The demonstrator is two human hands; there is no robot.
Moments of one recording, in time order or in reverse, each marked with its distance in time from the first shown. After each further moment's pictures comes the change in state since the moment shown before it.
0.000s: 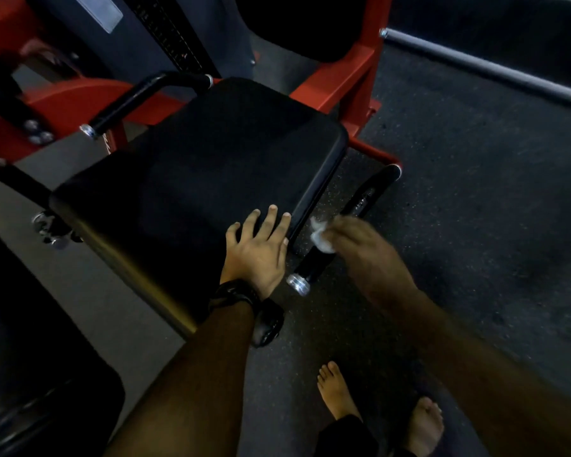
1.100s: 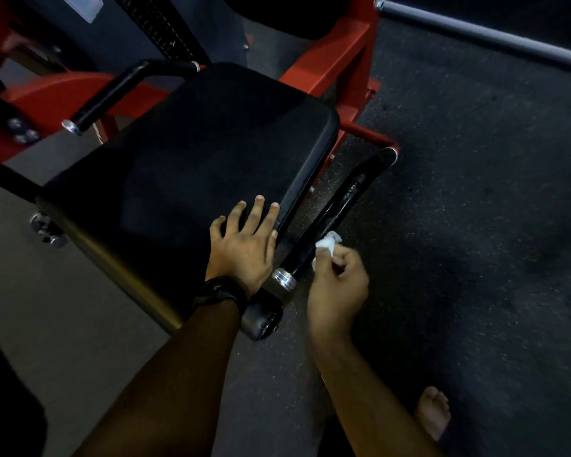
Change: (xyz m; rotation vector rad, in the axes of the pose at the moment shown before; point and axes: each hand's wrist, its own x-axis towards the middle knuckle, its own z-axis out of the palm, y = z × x) left_hand 0.000 0.003 0.005 0.056 0.059 0.006; right_hand -0.015 -0.063 0.066 0.732 0.695 1.092
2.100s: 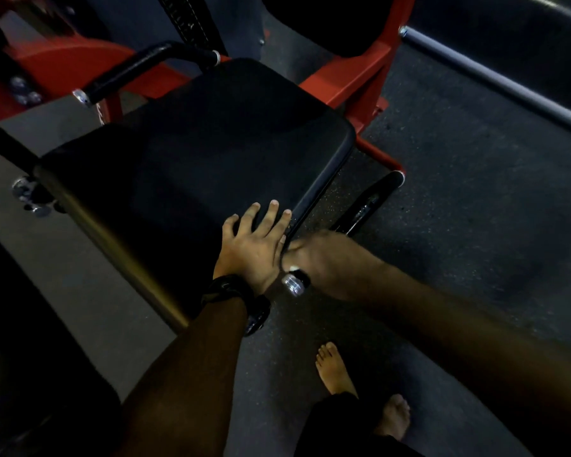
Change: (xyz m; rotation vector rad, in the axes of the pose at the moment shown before) left_hand -0.001 -0.005 -0.002 -0.130 -0.023 0.014; right_hand 0.058 -0.093 0.007 -1.342 -1.251 -1.257
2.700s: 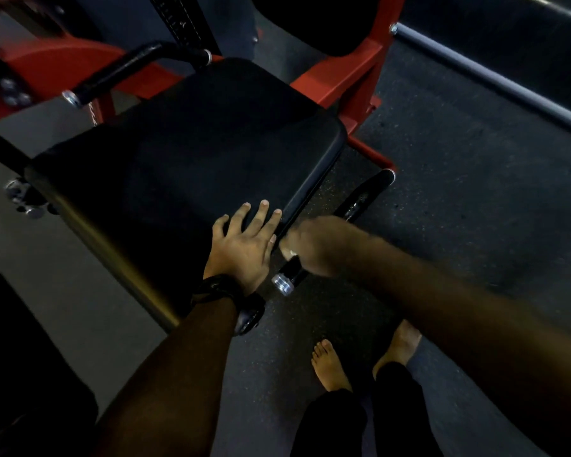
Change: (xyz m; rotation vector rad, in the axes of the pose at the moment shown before) left_hand 0.000 0.000 0.000 0.049 -0.023 -0.009; right_hand 0.010 0.029 -0.017 -0.005 -0.194 0.118
